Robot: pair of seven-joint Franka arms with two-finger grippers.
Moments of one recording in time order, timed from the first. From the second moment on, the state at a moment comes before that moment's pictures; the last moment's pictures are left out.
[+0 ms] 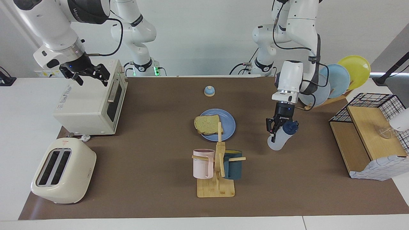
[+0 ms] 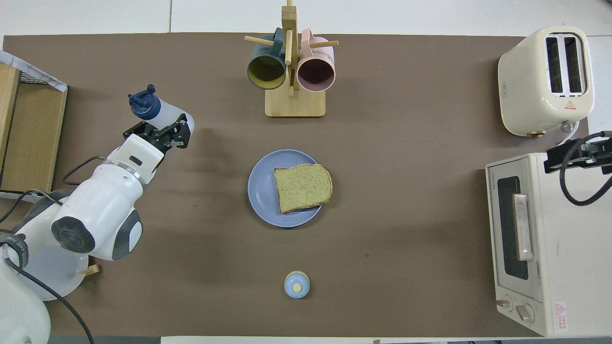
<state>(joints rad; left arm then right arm) -0.01 0.18 -0.17 -2.40 0.28 3.45 -0.34 0.01 -0.03 -0.06 -1.63 -0.03 1.47 -0.01</state>
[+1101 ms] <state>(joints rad) -0.01 0.28 -0.17 -2.40 0.28 3.47 -0.19 0.01 -0.03 -0.06 -1.63 -0.03 1.47 -0.01</state>
